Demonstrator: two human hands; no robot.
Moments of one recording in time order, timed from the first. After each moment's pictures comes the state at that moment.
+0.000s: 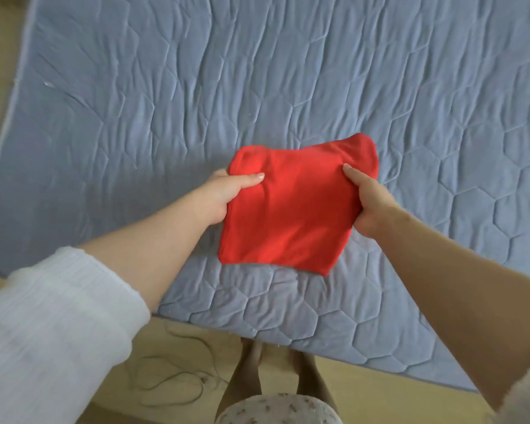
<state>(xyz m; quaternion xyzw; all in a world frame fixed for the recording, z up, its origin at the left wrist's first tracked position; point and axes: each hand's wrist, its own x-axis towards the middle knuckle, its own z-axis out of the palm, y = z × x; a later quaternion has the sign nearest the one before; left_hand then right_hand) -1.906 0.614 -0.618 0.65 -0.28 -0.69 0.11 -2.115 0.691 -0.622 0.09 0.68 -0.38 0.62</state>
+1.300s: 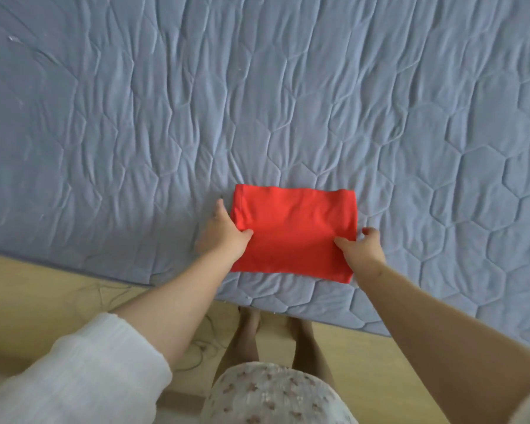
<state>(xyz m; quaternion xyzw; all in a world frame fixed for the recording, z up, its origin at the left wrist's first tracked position) -1.886 0.740 -0.669 0.75 -0.53 -0.38 -0.13 -2.080 0.823 -0.672 -0.07 0.87 -0.11 0.47</state>
